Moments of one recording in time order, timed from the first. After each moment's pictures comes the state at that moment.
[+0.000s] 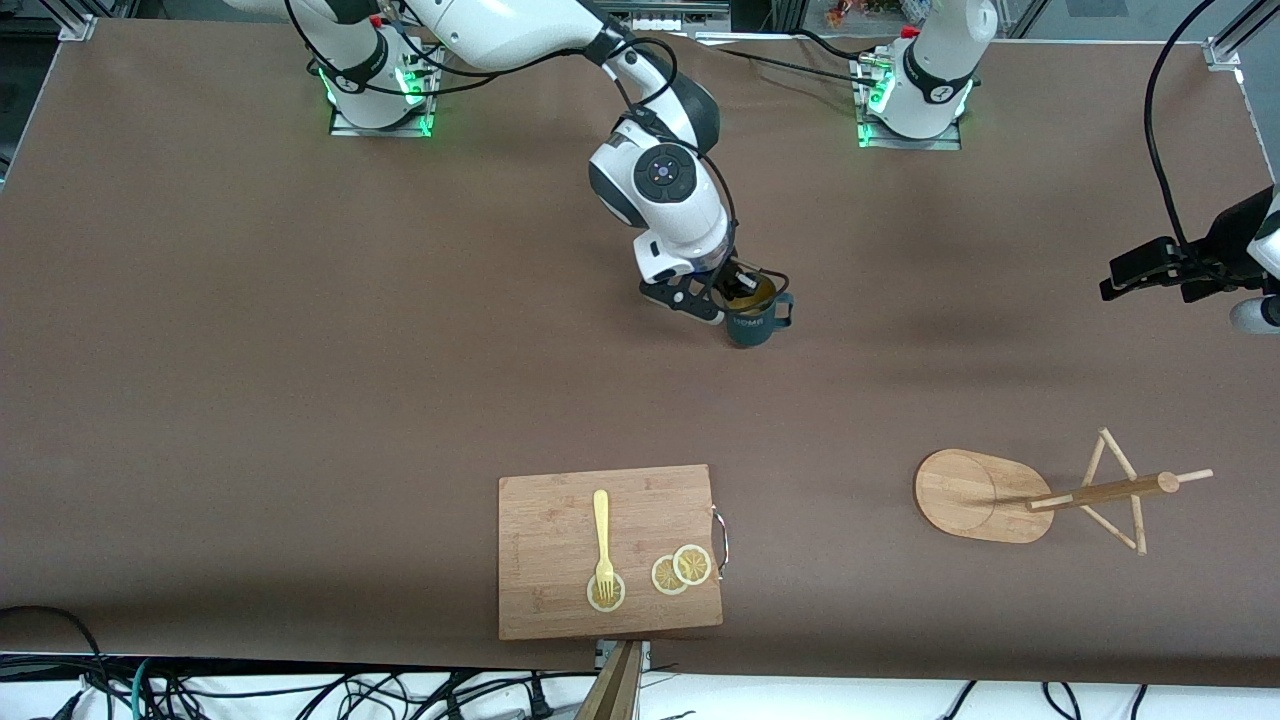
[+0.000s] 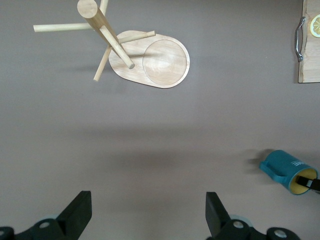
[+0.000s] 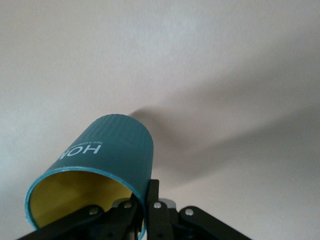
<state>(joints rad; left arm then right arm) 0.11 0.11 -0.04 -1.54 -0.07 1.59 0.04 0.85 0.82 0.12 -1.33 0.18 2.37 1.29</state>
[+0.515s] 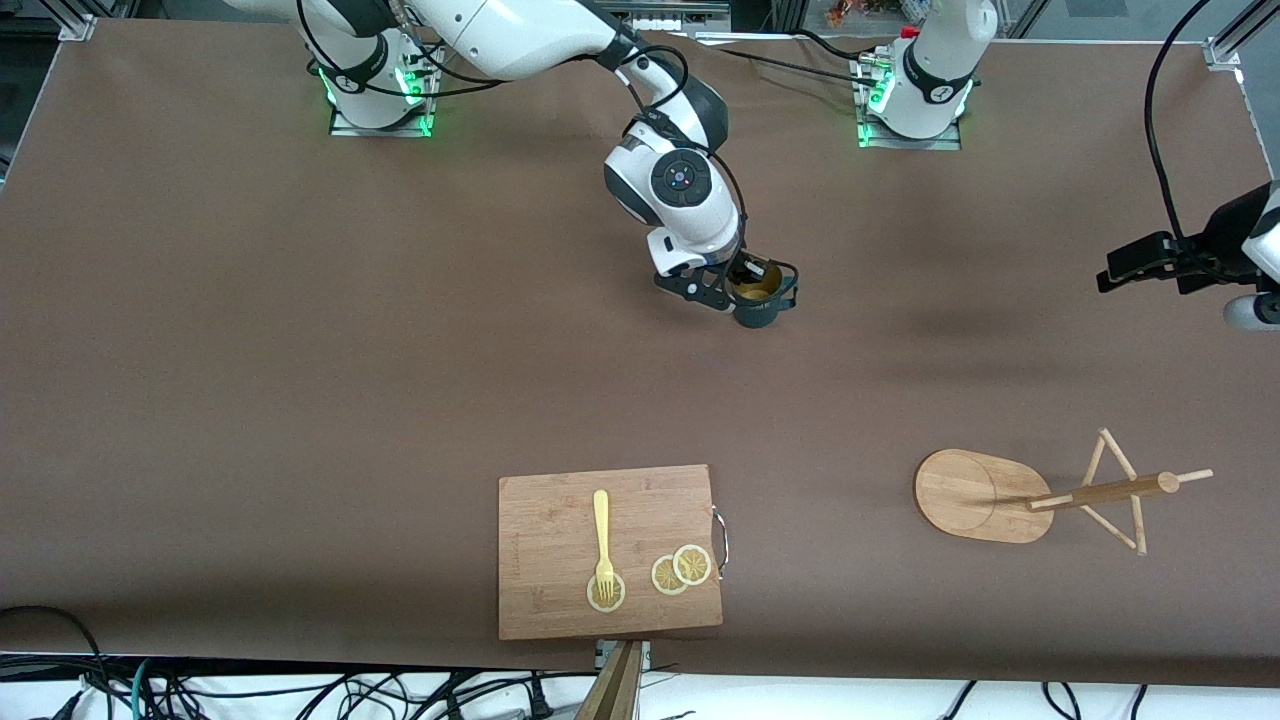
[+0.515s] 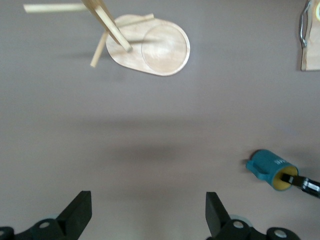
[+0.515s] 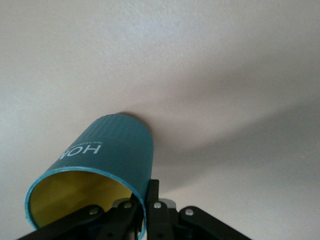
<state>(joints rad) 0.12 0.11 -0.05 -1.54 -0.07 1.52 0.04 0.85 0.87 0.17 -1.32 0.19 2.37 1.29</state>
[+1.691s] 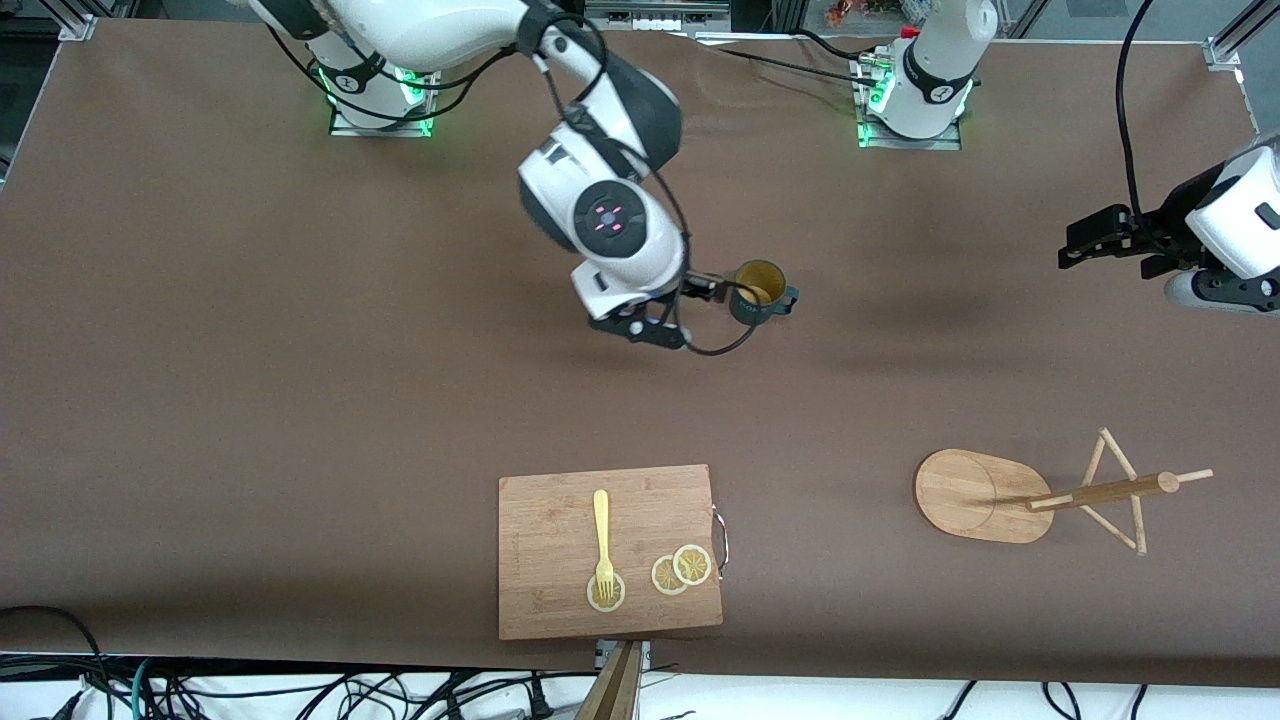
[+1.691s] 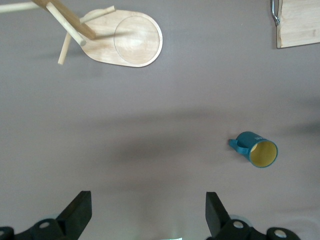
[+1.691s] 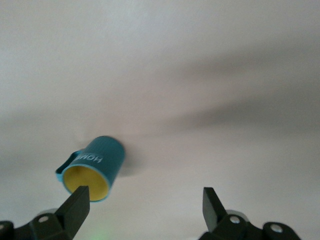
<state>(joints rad) 0.12 0.11 -0.13 -1.50 -0.07 1.46 0.04 0.61 0.77 0.17 -1.06 0.20 1.77 0.92</state>
